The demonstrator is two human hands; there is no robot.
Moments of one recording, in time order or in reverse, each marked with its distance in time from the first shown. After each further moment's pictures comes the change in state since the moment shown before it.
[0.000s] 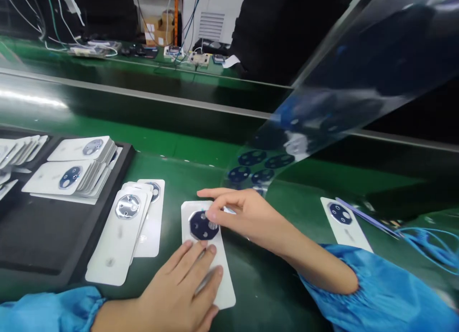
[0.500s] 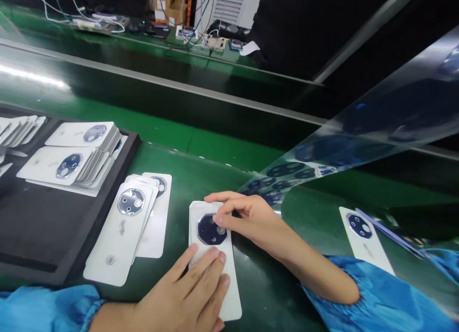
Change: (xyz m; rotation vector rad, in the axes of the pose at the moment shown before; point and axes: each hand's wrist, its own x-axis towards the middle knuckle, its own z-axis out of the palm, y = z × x) left_hand -0.006 0.002 0.008 0.090 -0.006 0.029; right_hand 0.011 0.025 0.002 -0.028 -0.024 0.047
